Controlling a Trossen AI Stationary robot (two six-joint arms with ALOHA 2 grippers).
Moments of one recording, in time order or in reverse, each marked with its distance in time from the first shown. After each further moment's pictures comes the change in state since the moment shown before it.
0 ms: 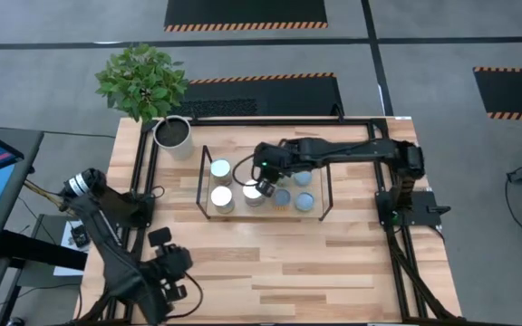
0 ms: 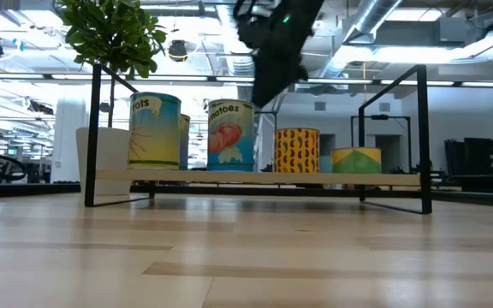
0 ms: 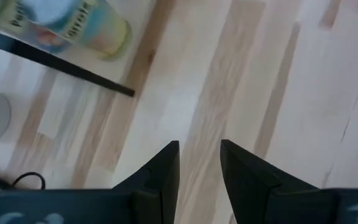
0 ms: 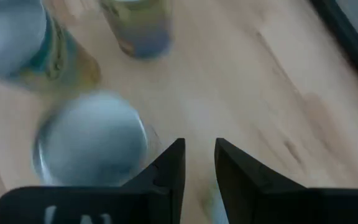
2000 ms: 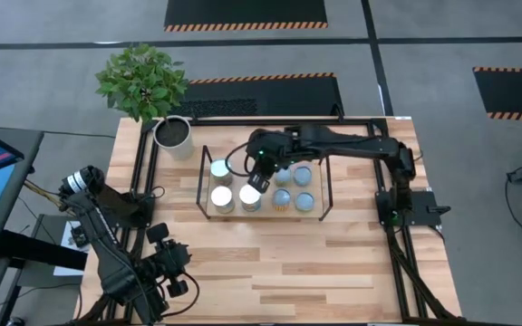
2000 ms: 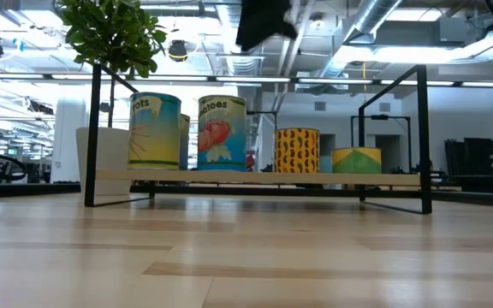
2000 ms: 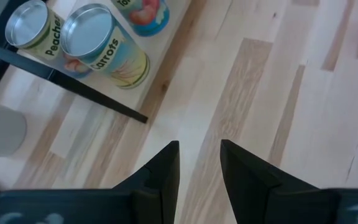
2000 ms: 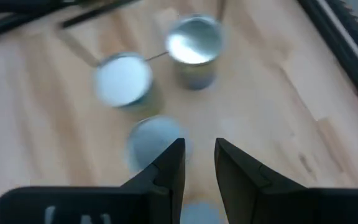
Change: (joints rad) left arm -0.020 -0.025 0.000 -0.027 -0.137 -0.069; right arm 0.030 0.064 0.424 -0.282 -0.090 0.019
